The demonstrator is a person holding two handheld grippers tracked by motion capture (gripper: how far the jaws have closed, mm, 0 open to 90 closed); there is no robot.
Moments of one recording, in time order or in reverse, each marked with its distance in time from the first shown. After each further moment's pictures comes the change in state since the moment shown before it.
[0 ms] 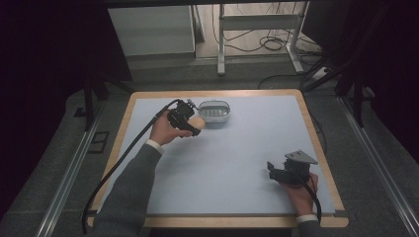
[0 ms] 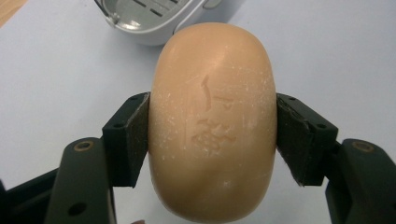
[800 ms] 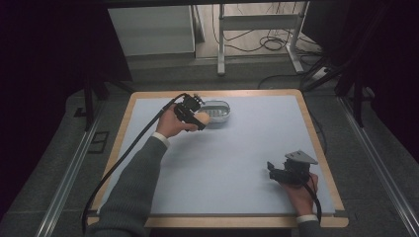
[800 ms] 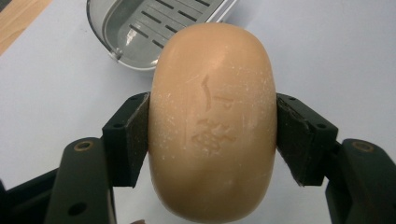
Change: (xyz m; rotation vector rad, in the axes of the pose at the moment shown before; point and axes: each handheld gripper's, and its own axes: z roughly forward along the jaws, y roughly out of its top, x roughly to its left) left arm 0.007 0.027 0.009 0.034 0.000 0.047; right arm 0.000 0.000 0.000 -0.002 -0.001 0.001
